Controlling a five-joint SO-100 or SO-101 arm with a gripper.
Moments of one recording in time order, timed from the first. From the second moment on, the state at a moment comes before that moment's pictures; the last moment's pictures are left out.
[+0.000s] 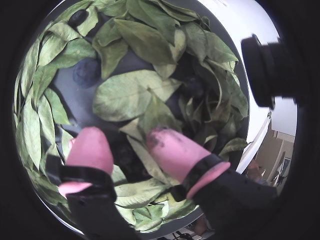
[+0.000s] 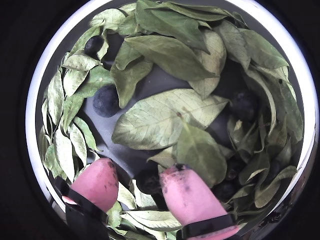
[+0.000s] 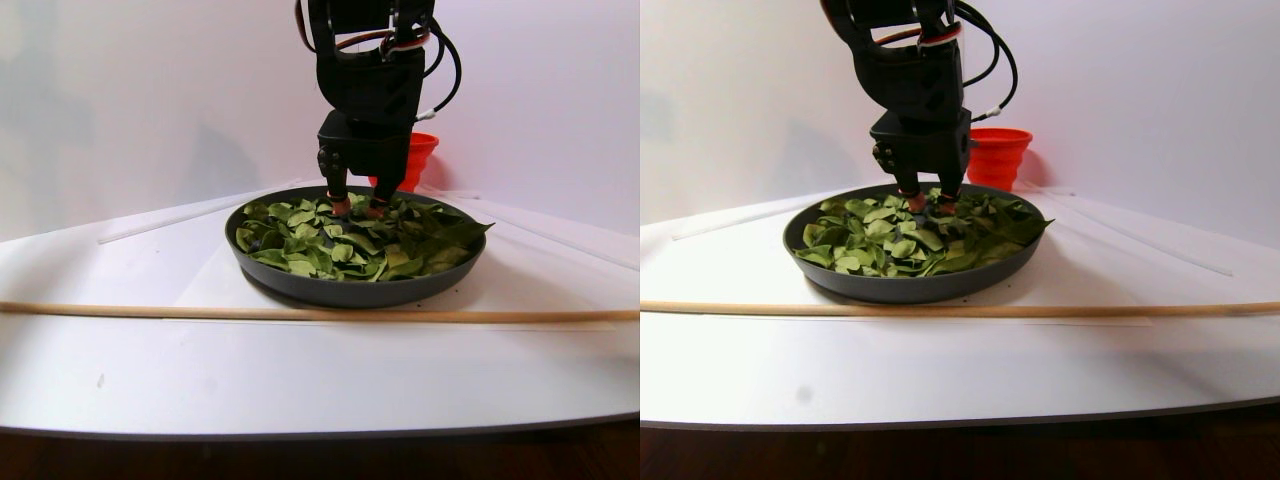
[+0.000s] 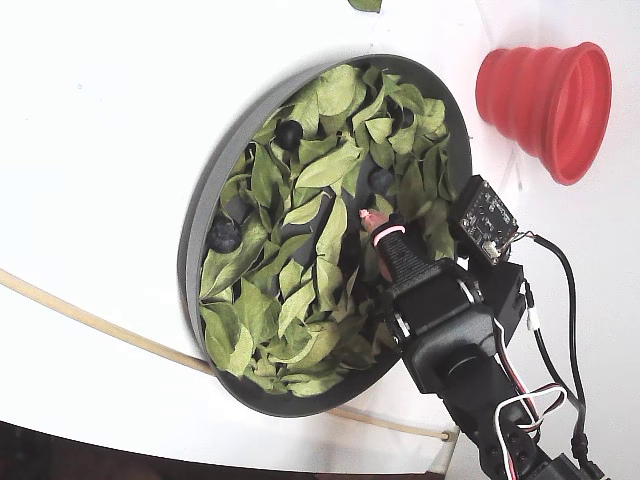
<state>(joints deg) 11.7 81.0 120.1 -18.5 -81.5</state>
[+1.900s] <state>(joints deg) 10.5 75.9 117.8 -17.5 -80.0</state>
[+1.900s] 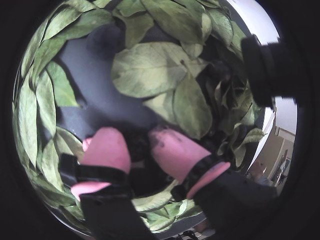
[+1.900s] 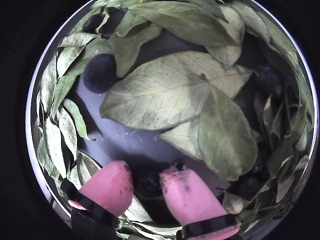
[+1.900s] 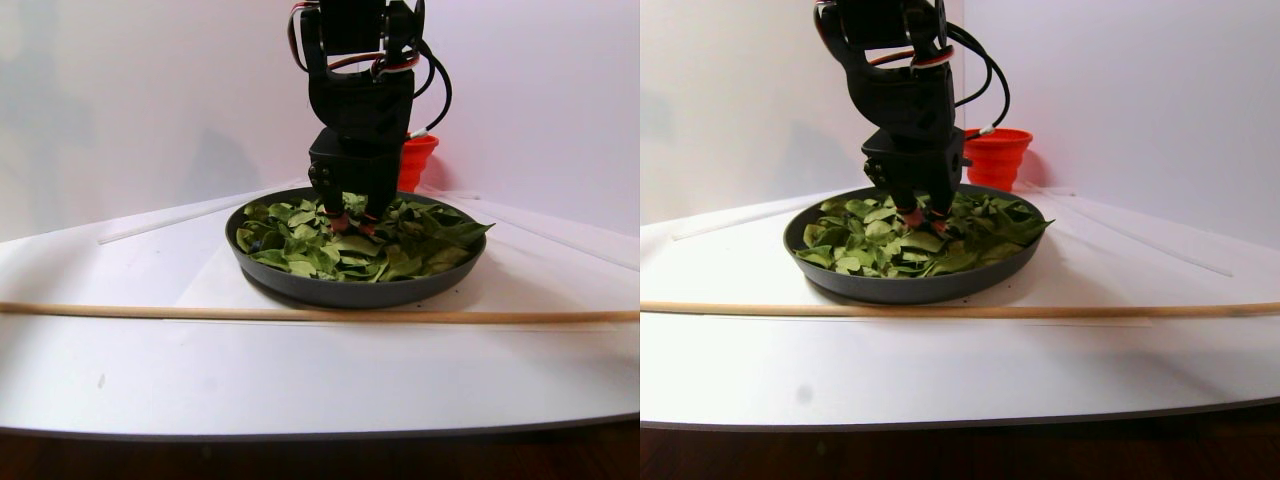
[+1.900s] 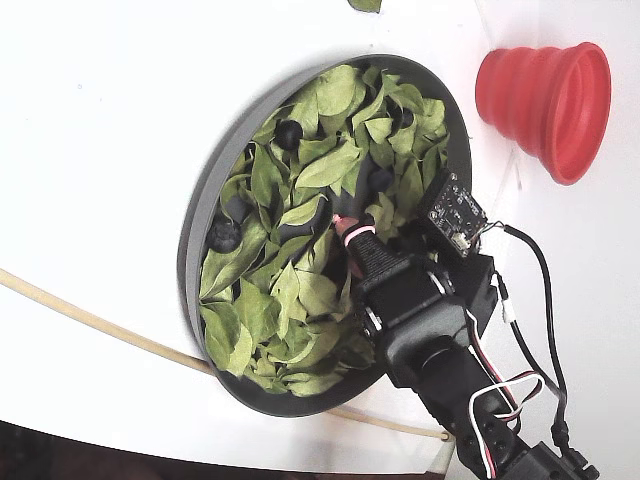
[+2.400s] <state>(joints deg) 10.5 75.9 117.8 -17.5 -82.7</state>
